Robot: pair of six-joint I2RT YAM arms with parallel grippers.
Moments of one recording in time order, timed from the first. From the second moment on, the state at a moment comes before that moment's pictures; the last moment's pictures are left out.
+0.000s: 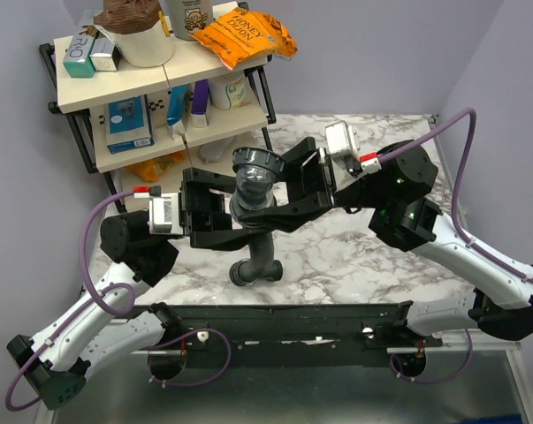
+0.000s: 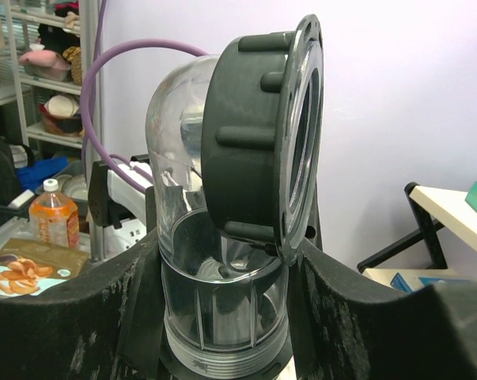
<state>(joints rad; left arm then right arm) -0.73 0.83 0.91 0.79 0.77 -0.30 1.08 1.28 1.57 0.16 -0.63 0.02</state>
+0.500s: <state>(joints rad) -0.73 0.83 0.95 0.76 0.75 -0.32 1.08 1.30 1.58 0.27 -0.66 0.07</state>
